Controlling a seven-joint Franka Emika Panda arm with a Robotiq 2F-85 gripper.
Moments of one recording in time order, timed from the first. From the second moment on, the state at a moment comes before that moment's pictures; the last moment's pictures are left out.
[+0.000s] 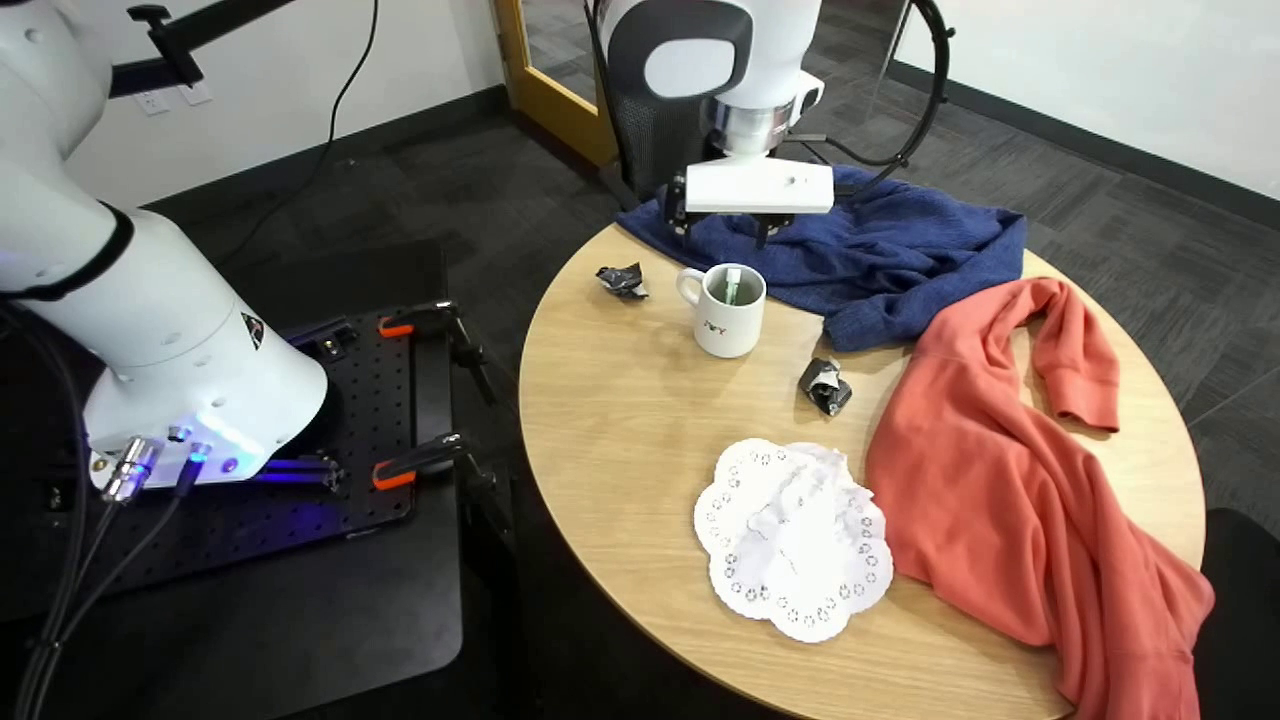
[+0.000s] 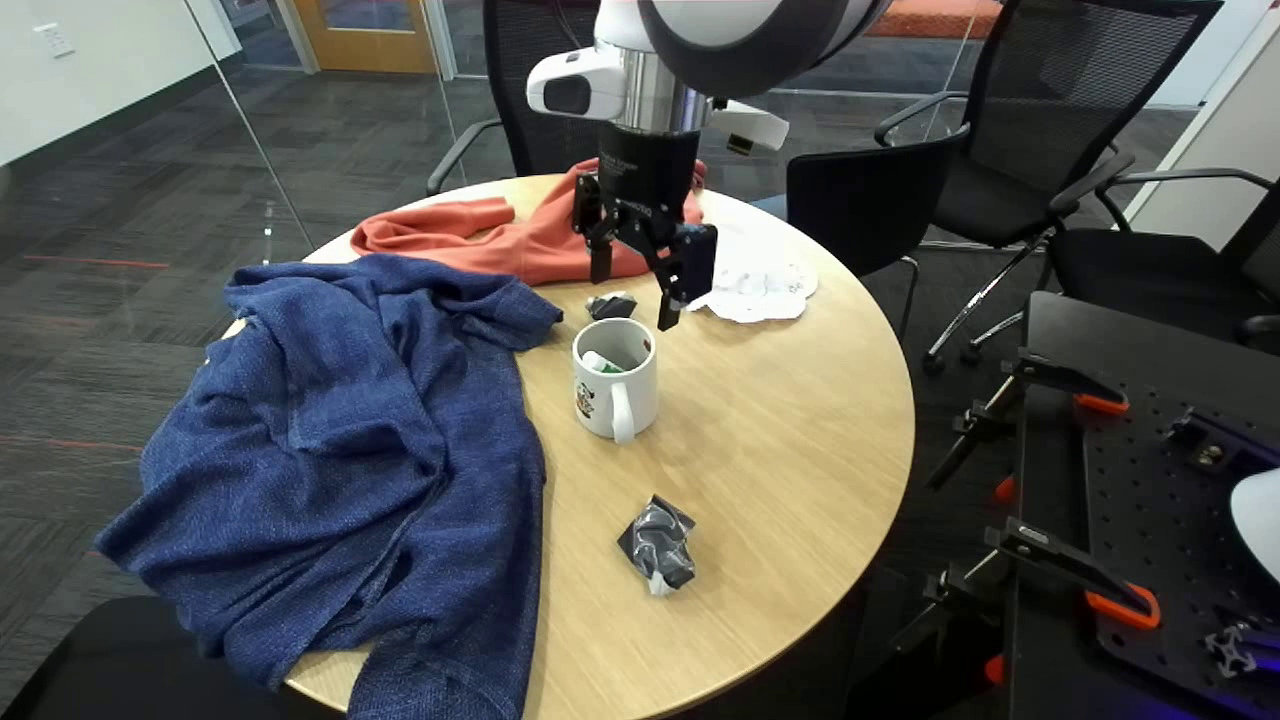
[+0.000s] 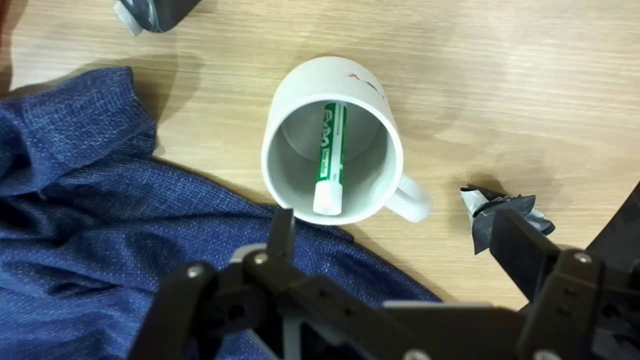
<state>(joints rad) -0.07 0.39 0.11 -2.20 0.14 2.64 -1.35</state>
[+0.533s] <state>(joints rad) -0.07 0.46 0.11 -2.16 0.09 2.66 -1.35</state>
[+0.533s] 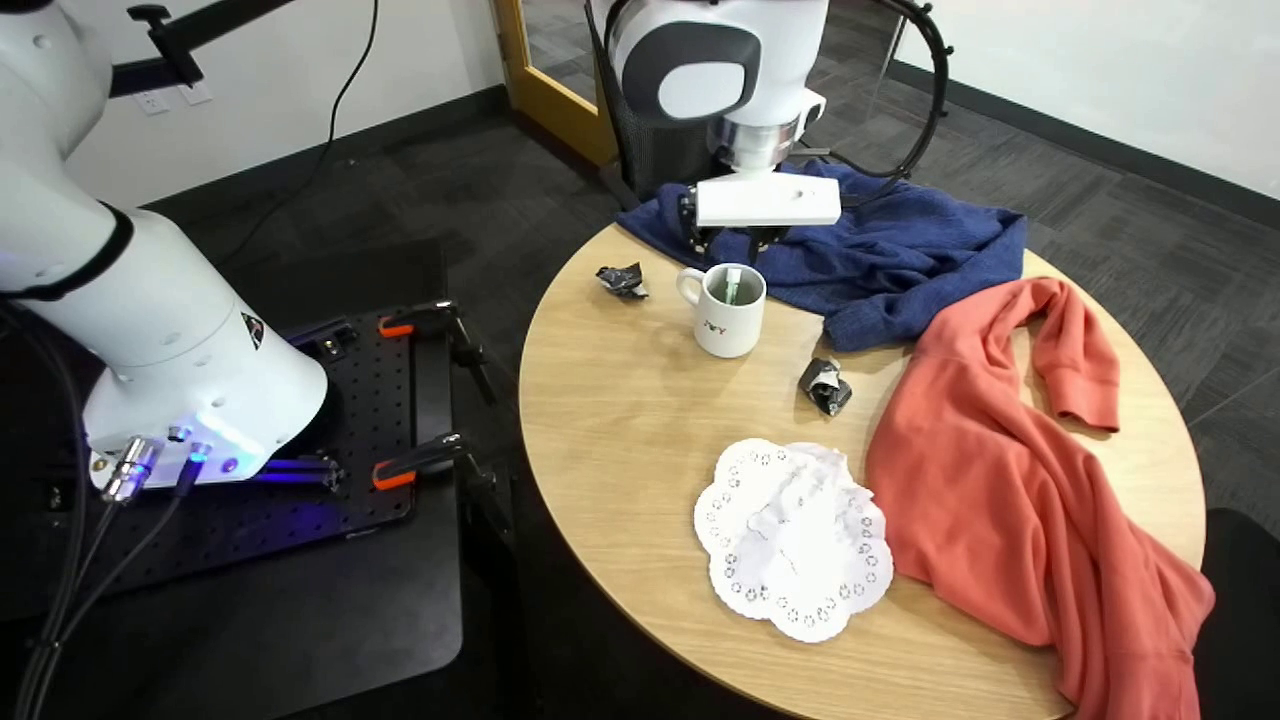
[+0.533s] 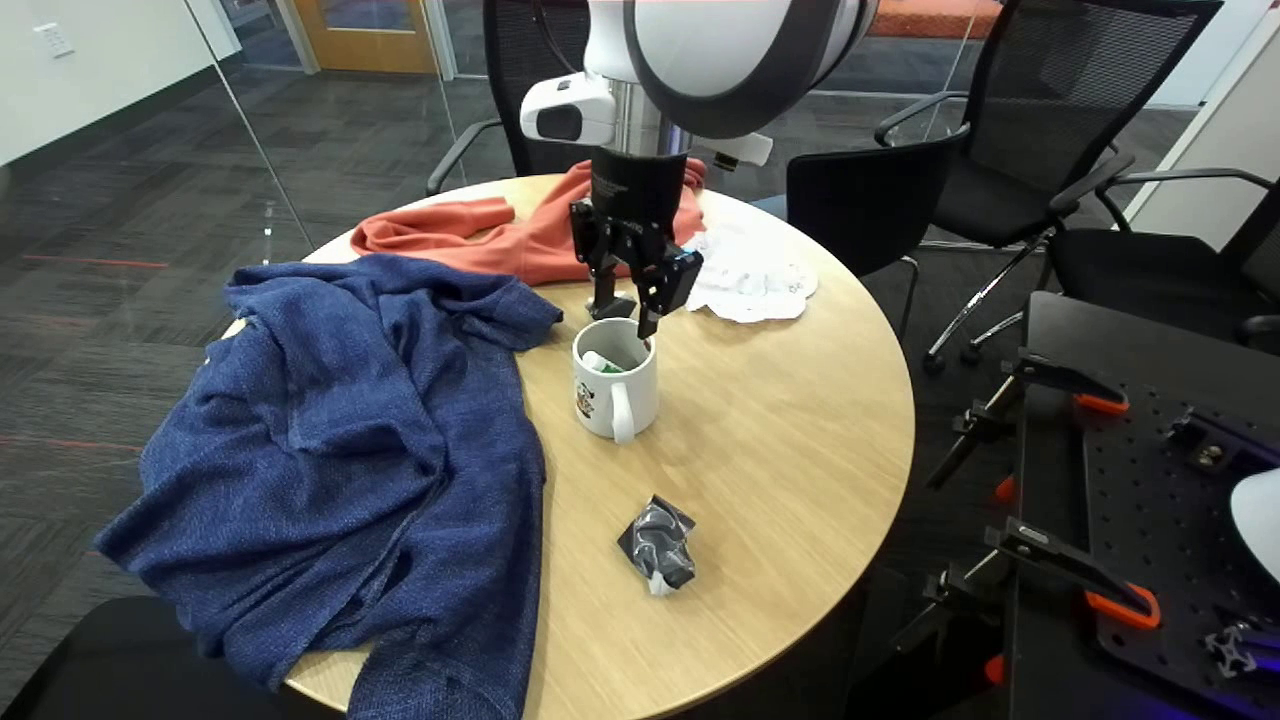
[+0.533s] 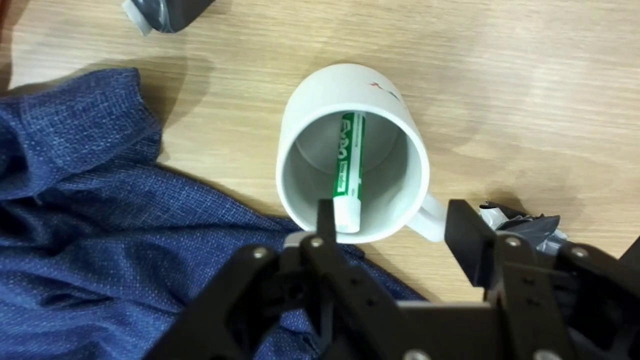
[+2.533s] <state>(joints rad) -0.07 0.65 0.13 -2.01 -0.02 2.66 -1.27</state>
